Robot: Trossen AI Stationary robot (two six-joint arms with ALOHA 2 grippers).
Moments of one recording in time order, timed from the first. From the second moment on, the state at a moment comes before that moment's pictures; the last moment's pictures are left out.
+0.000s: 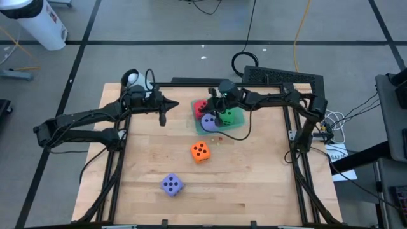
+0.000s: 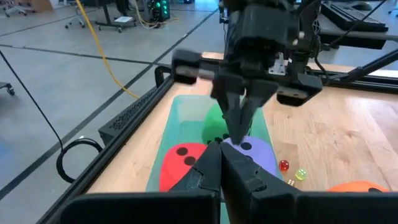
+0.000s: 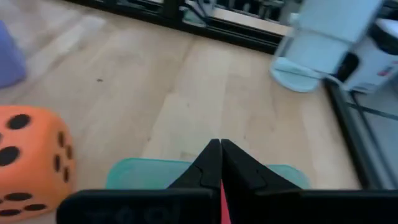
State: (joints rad) left arm 0.49 0.96 0.58 0.12 0.23 0.08; right arm -0.41 1.78 1.12 0.19 -0.44 -0.43
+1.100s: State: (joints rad) left arm 0.42 1.37 0.58 0.11 0.20 -0.11; right arm -0.36 1.65 1.12 -0.39 -0.31 -0.22
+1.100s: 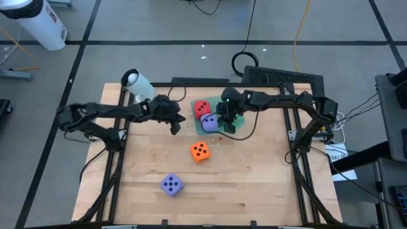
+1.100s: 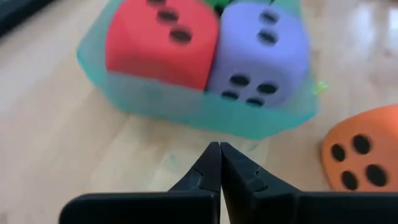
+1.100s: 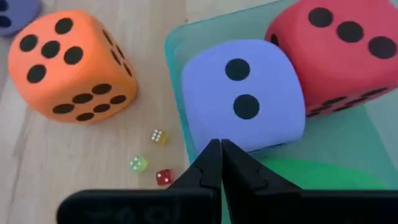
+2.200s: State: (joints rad) left arm 0.50 1.42 0.58 0.18 0.24 -0.13; right arm -0.34 1.72 1.12 -0.23 -0.25 -0.14
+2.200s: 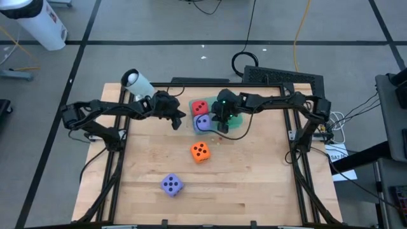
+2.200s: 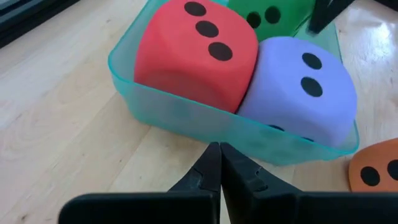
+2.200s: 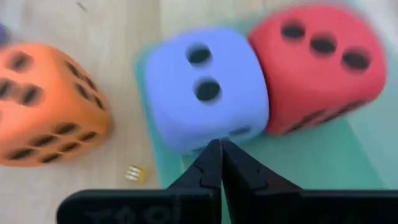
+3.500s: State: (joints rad) left arm 0.43 1.42 0.58 0.19 0.17 -0.03; right arm -0.52 1.59 0.95 -0.37 -0.17 -0.15
